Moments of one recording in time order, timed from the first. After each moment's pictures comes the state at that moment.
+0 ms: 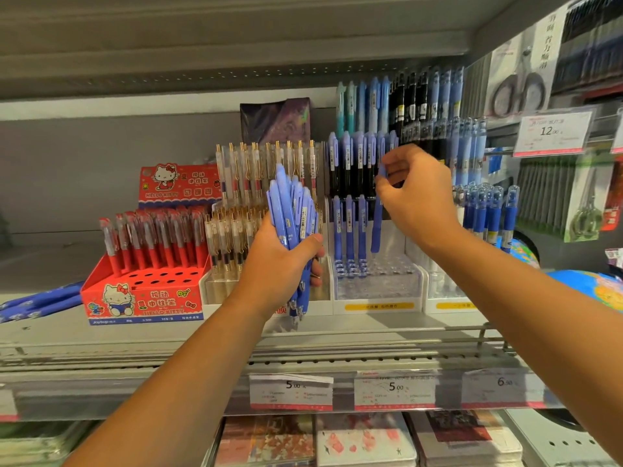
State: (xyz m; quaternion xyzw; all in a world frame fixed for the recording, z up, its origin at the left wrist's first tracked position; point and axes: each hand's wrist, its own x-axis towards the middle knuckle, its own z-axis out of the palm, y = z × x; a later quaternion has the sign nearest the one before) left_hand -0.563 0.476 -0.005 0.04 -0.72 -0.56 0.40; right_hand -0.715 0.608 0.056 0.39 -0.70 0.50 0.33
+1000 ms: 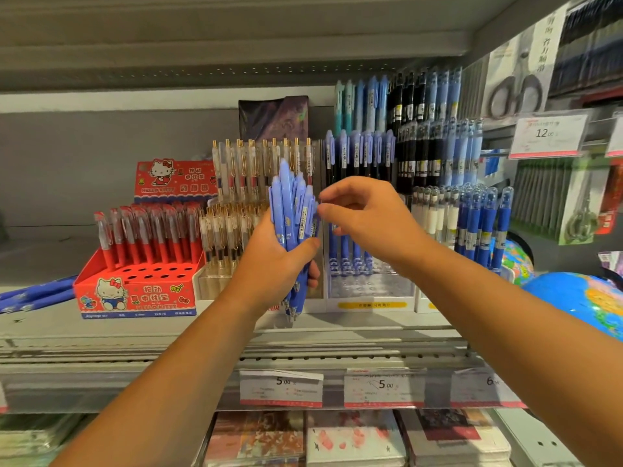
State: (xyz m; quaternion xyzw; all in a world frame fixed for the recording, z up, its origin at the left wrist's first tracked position) left_hand -0.560 0.478 -0.005 -0.01 -0.75 -0.53 0.39; right_hand -0.664 0.603 0.044 0.49 -0.66 0.56 0.04
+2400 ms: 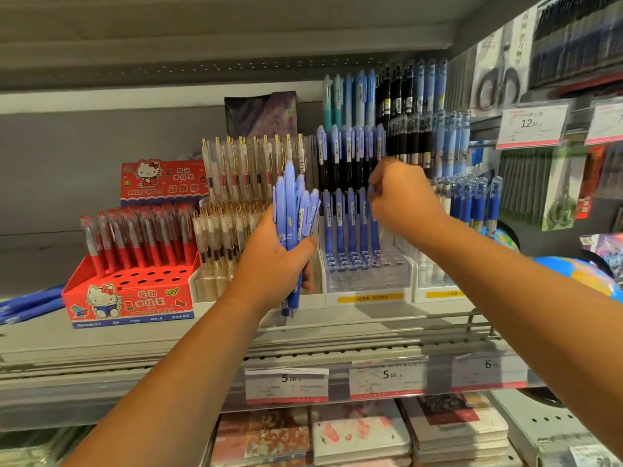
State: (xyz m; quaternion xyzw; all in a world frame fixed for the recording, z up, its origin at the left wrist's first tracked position) left_hand -0.563 0.474 -0.009 0.01 -0.78 -0.48 0.40; right_hand -0.714 0.608 0.057 0.38 -0.81 0.35 0.26
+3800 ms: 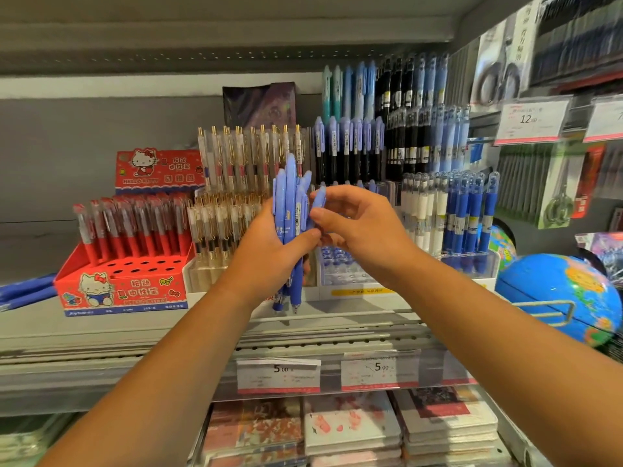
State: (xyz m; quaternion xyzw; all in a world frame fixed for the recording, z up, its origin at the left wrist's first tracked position) left_hand -0.562 0.473 -0.010 -0.03 -0.78 -0.49 0.37; right_hand -0.664 0.600 0.010 0.49 -0.53 0.69 -0.08
